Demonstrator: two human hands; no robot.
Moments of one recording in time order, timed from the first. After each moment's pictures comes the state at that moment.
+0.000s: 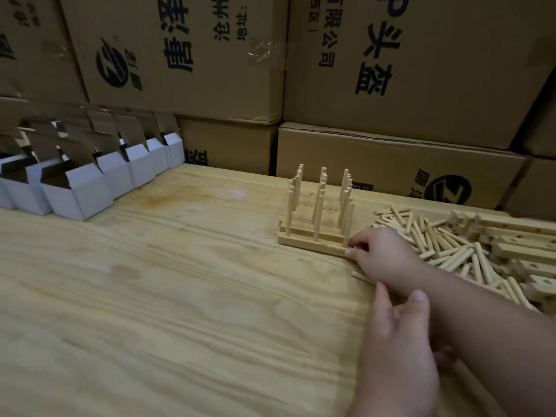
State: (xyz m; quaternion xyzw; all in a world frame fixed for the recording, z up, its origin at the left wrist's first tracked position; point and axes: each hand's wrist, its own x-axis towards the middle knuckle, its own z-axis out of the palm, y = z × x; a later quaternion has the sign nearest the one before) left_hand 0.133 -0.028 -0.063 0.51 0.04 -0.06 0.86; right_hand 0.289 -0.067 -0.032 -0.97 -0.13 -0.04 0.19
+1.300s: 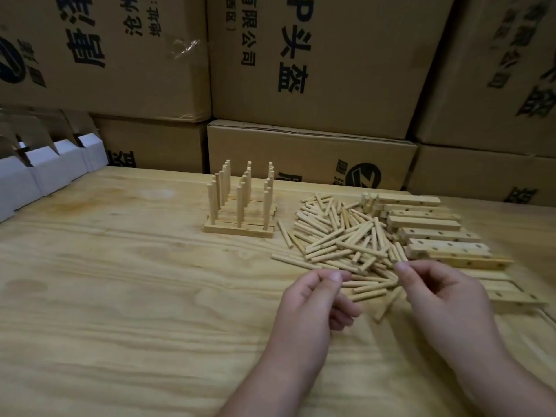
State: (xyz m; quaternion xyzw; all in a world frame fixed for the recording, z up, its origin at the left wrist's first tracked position) left_hand 0.115 -0.034 -0.042 0.56 -0.02 -0.02 0.83; right_hand 0.136 -0.218 -0.036 -0.84 0.01 -0.27 0.47
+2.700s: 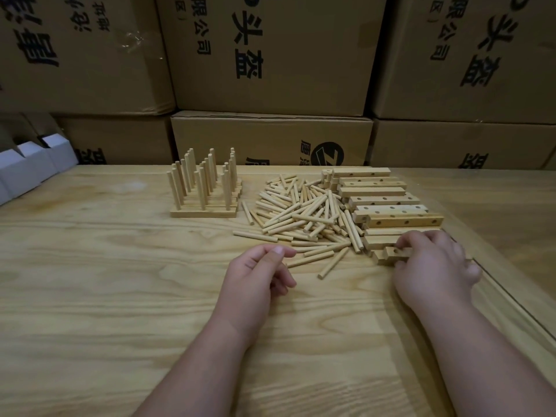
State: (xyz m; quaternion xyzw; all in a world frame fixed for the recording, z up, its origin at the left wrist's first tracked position) left_hand 0.102 -0.038 -0.050 0.65 -0.04 0.06 0.76; right_hand 0.118 -0.279 -0.031 -0.95 0.22 -0.17 0.15
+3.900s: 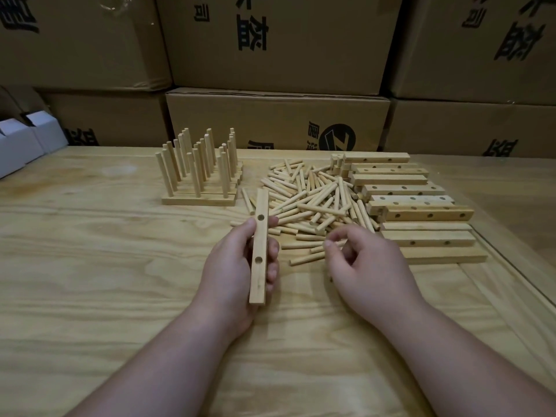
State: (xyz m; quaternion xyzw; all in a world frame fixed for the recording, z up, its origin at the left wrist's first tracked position) left_hand 0.130 -0.030 -0.043 0.51 0.04 -0.04 0.86; right_hand 0.138 -0.214 -0.054 -0.92 -0.07 -0.19 0.34
